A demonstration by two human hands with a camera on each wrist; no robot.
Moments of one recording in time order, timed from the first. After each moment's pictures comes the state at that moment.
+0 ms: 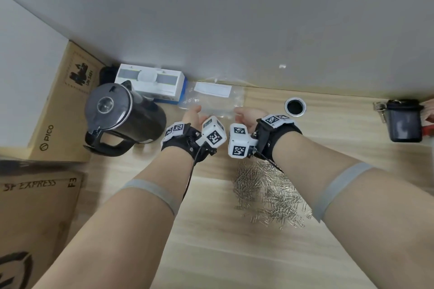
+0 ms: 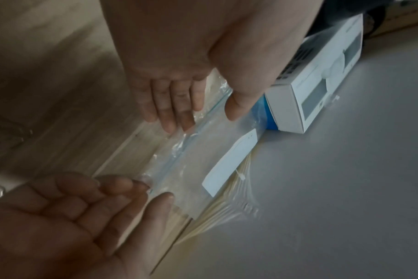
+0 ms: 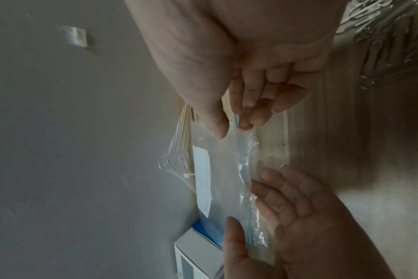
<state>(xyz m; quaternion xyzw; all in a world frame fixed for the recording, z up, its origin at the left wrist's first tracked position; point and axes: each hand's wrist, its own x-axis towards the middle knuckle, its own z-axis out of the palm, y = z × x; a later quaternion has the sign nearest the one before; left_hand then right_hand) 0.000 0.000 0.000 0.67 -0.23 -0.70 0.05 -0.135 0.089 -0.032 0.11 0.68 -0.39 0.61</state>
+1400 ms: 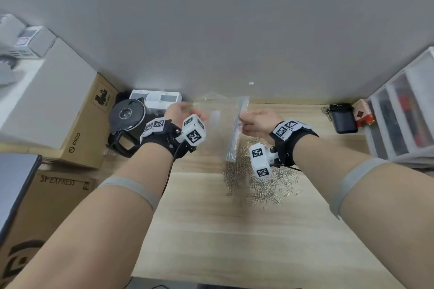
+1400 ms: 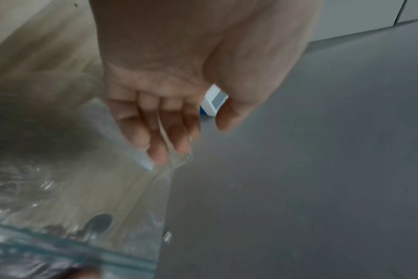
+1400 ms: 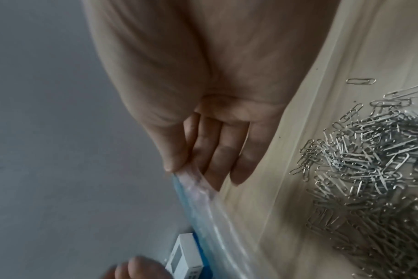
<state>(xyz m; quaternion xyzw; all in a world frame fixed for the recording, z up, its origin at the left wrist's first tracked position) 0.027 0.026 0.106 0.53 -0.25 -0.80 0.11 -0.132 0.201 0.099 -0.09 0.67 -0.51 0.54</state>
